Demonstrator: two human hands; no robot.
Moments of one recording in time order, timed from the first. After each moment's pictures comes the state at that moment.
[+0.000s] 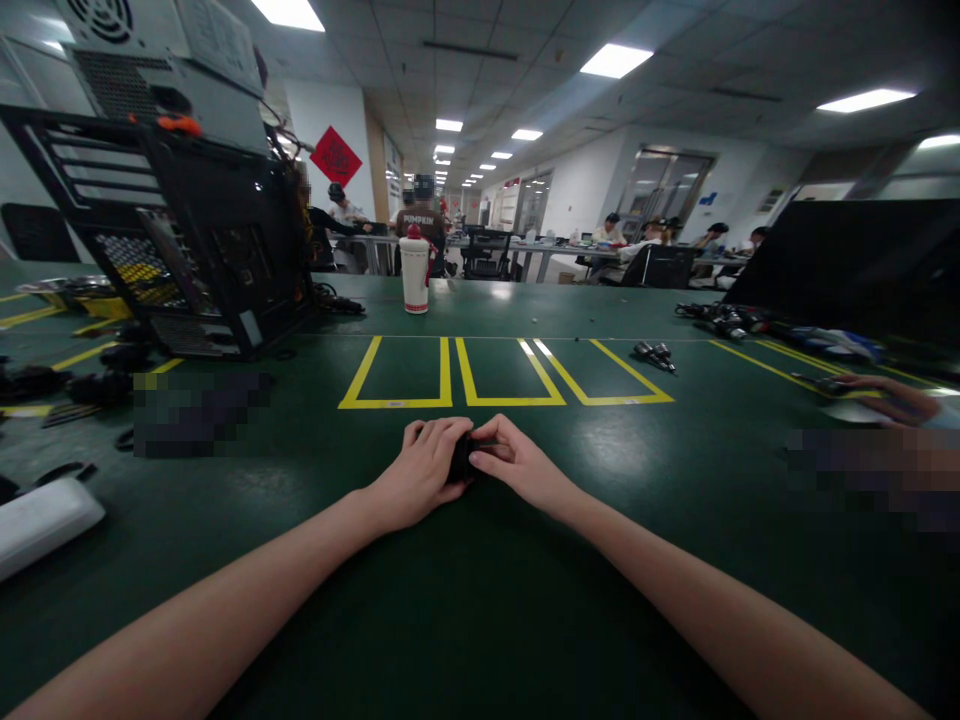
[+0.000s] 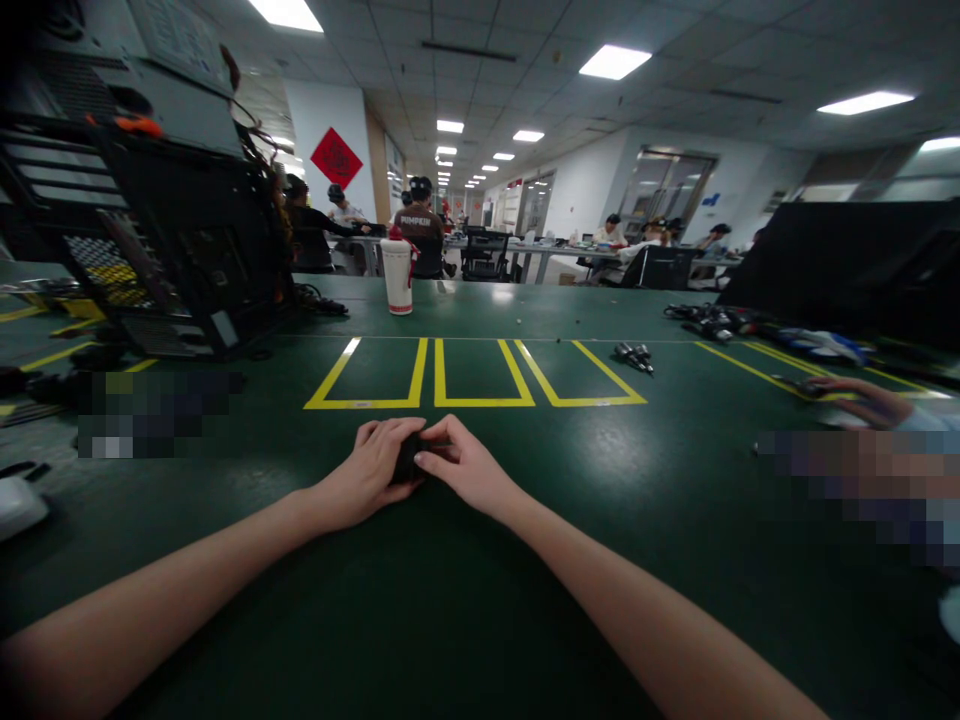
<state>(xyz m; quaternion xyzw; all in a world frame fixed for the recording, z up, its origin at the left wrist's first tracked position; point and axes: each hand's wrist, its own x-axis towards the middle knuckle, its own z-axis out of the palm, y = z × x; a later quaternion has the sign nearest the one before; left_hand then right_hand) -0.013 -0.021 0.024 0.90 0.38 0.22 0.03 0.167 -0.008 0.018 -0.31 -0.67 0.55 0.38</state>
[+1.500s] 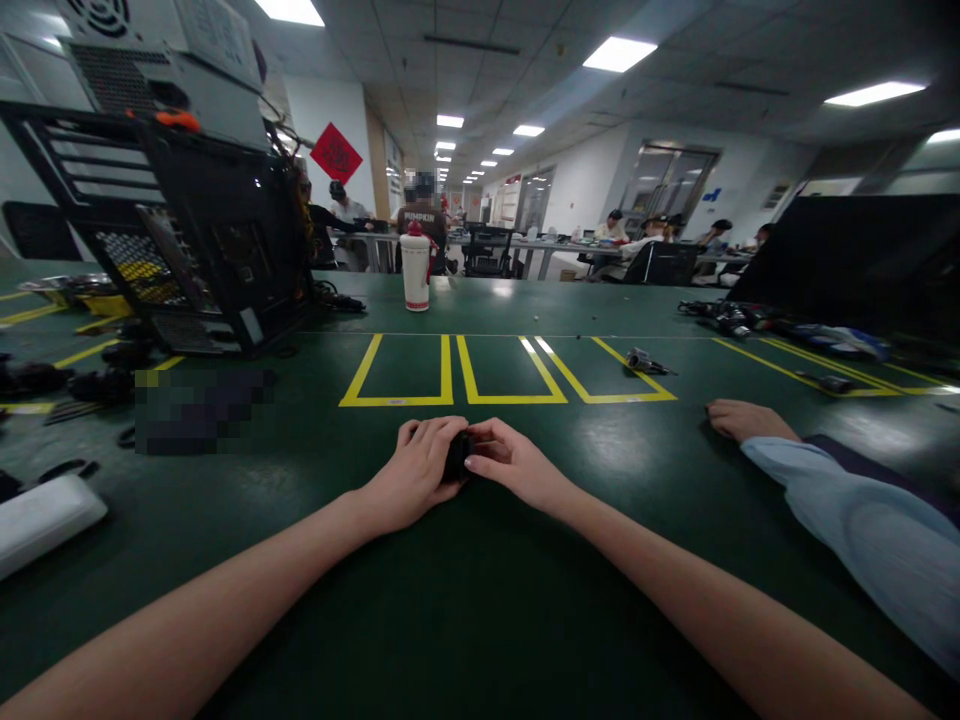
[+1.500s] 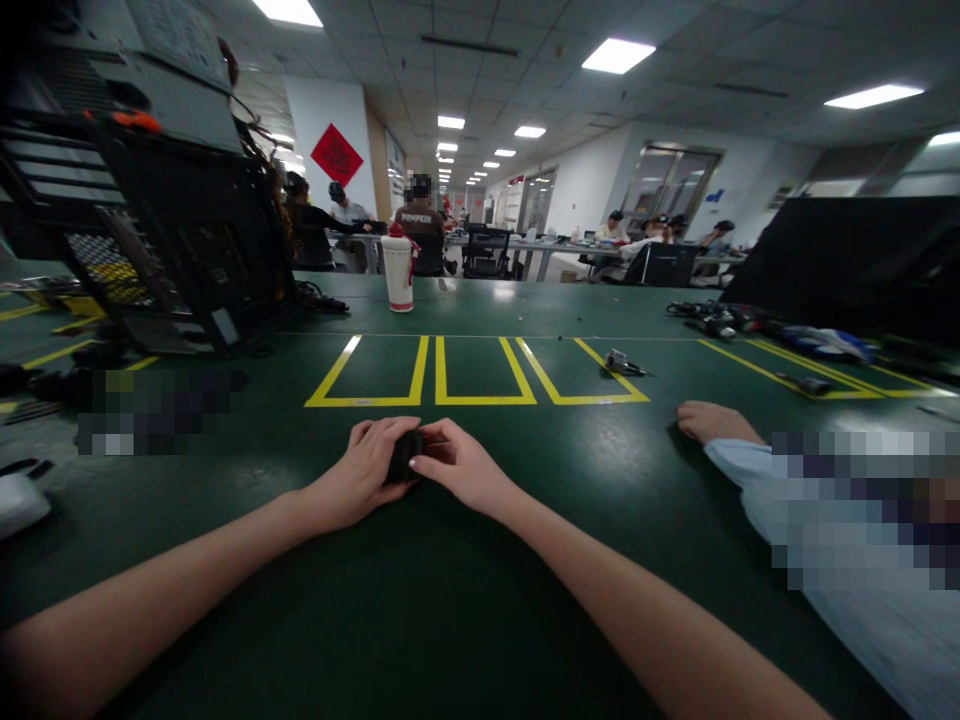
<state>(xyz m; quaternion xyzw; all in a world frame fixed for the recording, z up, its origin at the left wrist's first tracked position) -0.018 -0.020 0.016 0.89 0.39 0.23 0.03 0.165 -0.009 0.019 -0.32 -0.68 0.55 0.35</state>
